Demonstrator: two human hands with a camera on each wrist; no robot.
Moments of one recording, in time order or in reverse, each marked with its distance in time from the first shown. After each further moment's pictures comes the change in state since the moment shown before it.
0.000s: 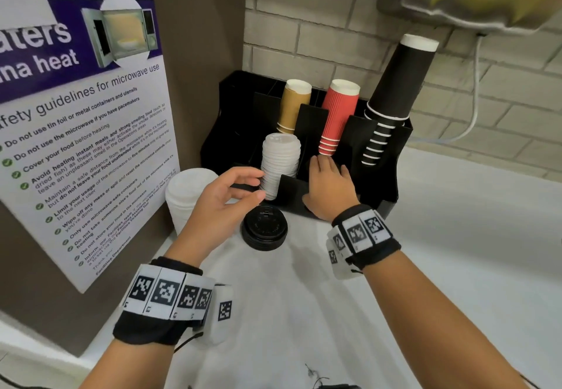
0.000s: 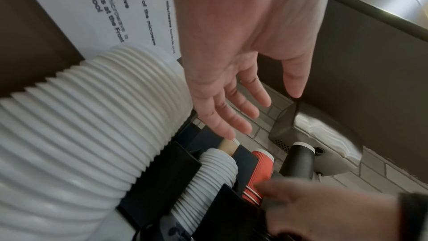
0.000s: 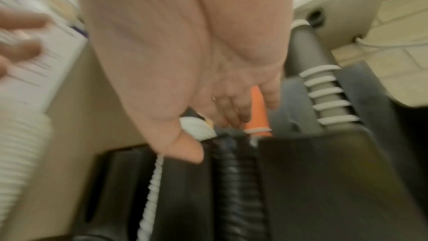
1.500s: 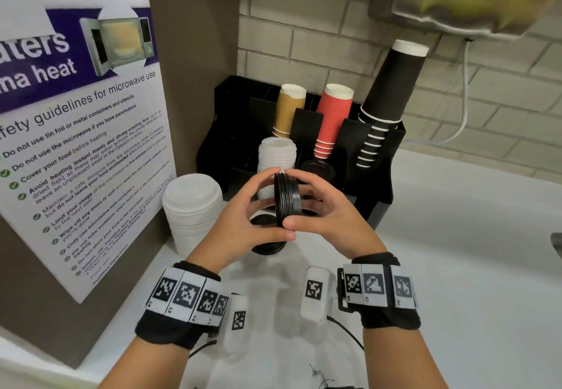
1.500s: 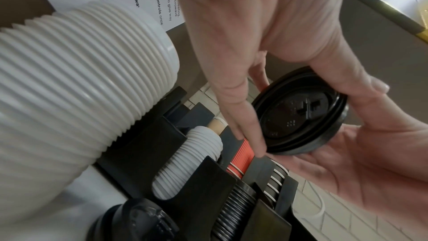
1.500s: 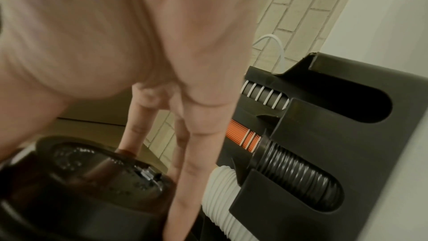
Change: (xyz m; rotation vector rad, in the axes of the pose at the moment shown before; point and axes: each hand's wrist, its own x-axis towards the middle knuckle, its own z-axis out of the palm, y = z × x) left_hand -0.001 -0.007 0.020 -0.114 -0.248 0.036; right_hand -0.071 -0.003 -0.027 1.495 -0.105 -0.189
